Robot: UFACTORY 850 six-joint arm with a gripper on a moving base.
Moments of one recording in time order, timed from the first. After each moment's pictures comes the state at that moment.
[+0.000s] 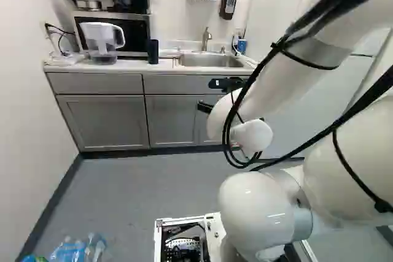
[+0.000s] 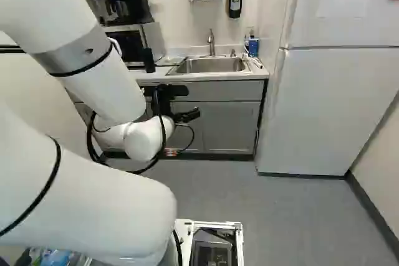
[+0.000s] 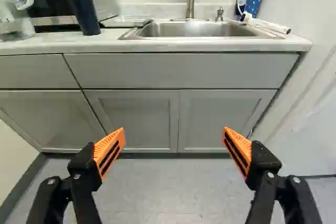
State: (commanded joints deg) arm 0.0 16.0 -5.0 0.0 50.0 0.0
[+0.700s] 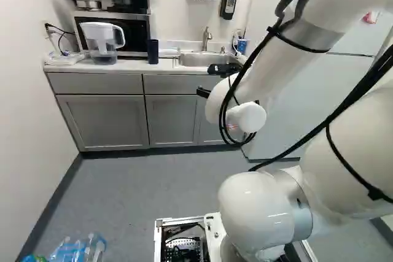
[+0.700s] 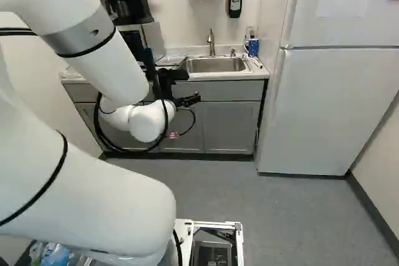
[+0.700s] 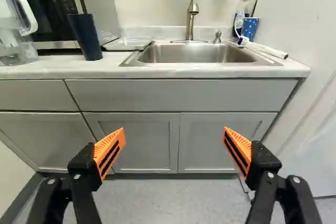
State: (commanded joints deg) arm 0.0 13.5 -12.8 0.0 50.0 0.0
